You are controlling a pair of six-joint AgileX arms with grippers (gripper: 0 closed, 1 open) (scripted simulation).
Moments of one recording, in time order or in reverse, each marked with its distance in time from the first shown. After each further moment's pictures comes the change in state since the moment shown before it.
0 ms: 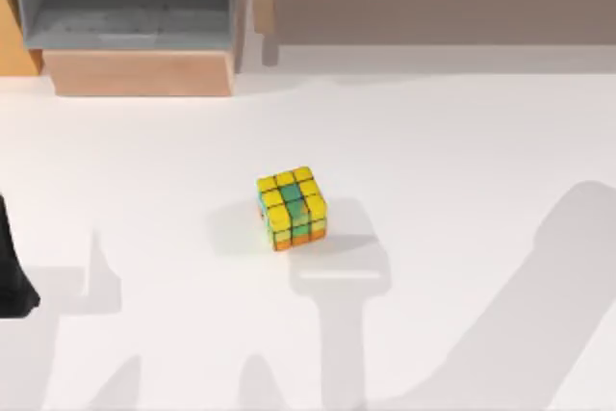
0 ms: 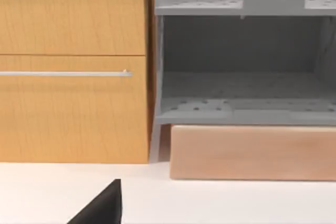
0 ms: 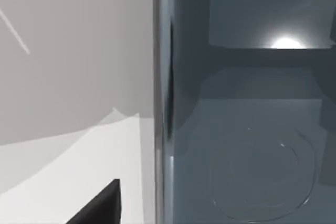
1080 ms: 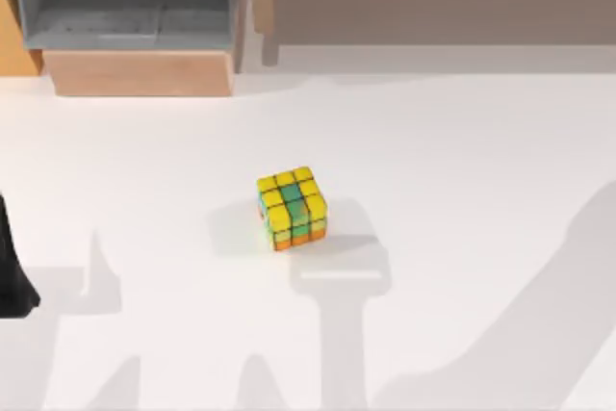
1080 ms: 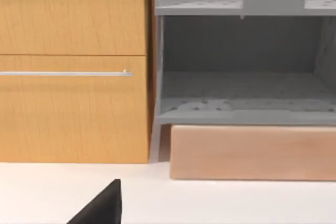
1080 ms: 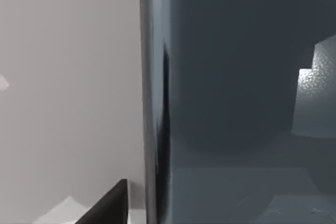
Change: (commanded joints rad) left arm 0.000 0.000 0.000 0.000 0.000 0.000; right arm 0.003 0.053 -0.077 0.131 0.001 0.004
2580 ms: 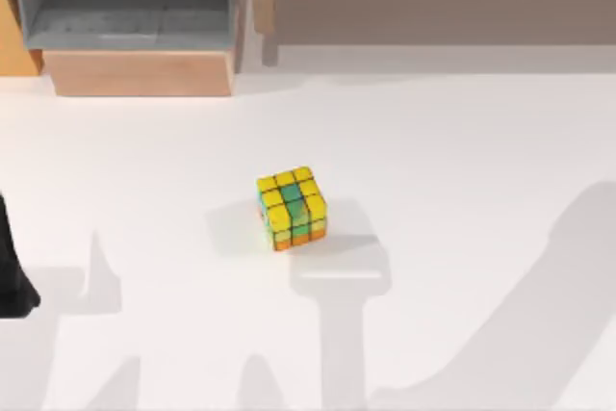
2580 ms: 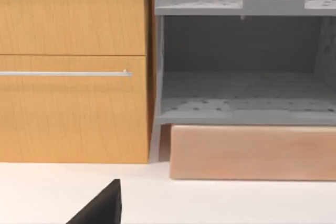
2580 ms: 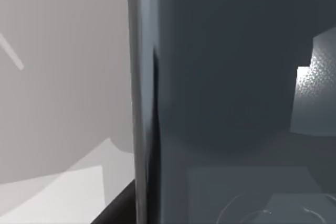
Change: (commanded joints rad) left arm 0.000 0.000 0.000 0.000 0.000 0.000; right arm 0.002 -0.045 0.040 -0.078 -0.004 0.005
